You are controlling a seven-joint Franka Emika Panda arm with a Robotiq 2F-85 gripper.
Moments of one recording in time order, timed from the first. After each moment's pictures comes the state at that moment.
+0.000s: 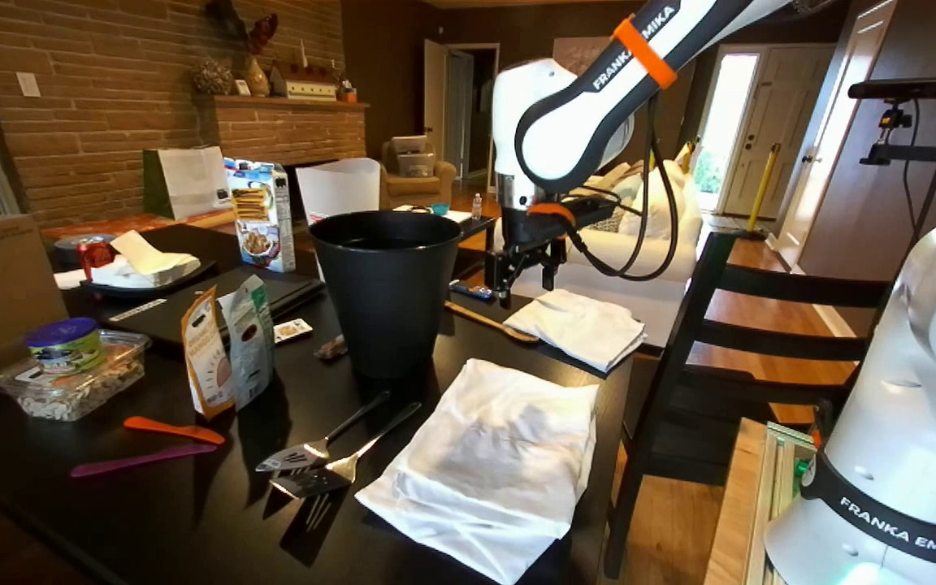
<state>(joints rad) -0.10 -0.08 -0.03 -2.46 -0.26 2.36 0.42</state>
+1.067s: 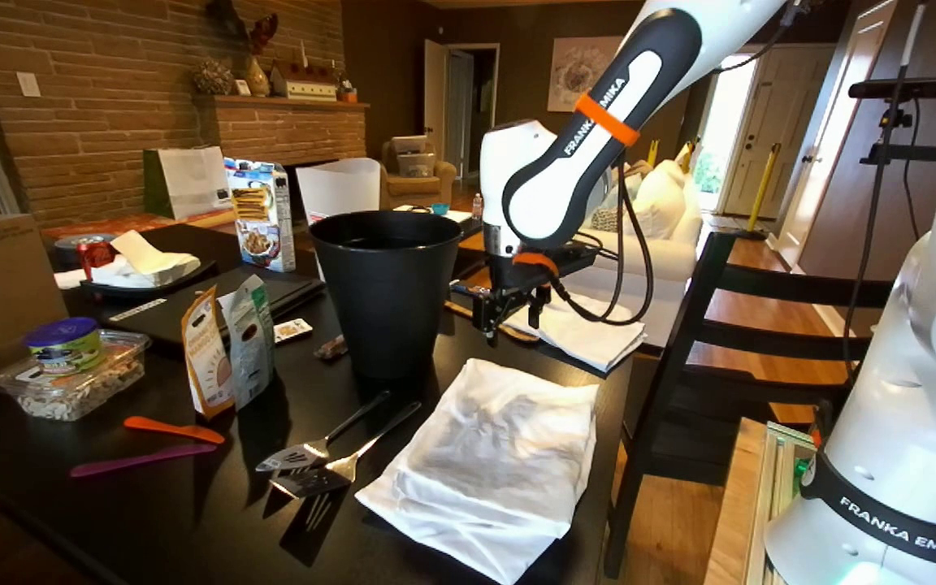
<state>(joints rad) -0.09 0.11 -0.04 -2.46 -0.27 2.55 0.43</state>
